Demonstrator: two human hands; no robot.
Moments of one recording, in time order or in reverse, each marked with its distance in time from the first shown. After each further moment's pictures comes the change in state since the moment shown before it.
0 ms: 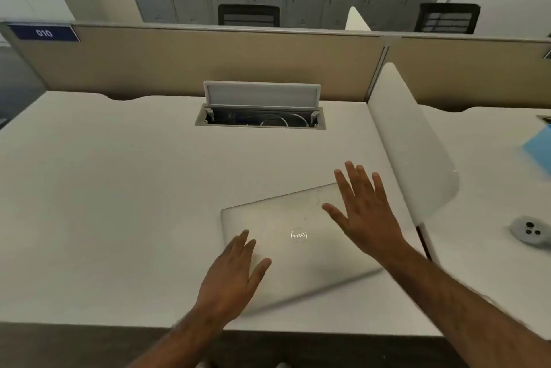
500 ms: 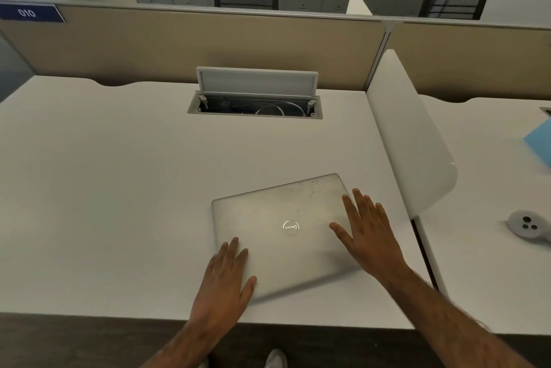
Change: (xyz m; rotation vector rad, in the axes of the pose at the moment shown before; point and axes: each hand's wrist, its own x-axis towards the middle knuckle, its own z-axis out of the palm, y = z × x) left_hand -0.018 -0.005 0.040 0.116 -0.063 -0.035; right_hand -0.044 0.029 0.058 0.086 -0.201 0.158
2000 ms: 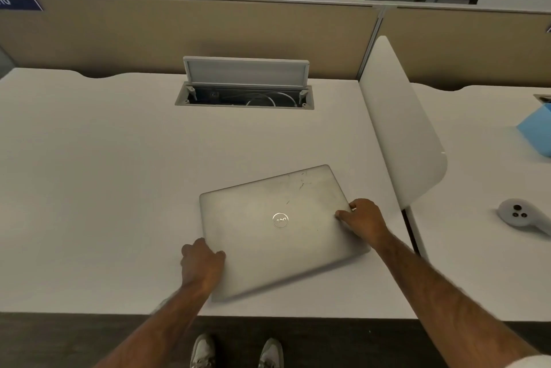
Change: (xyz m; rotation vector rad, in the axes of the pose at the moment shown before) left_hand 0.040 0.011 -0.026 -0.551 0.041 -0.674; right_hand 0.051 0.040 0.029 0.559 -0.177 0.486
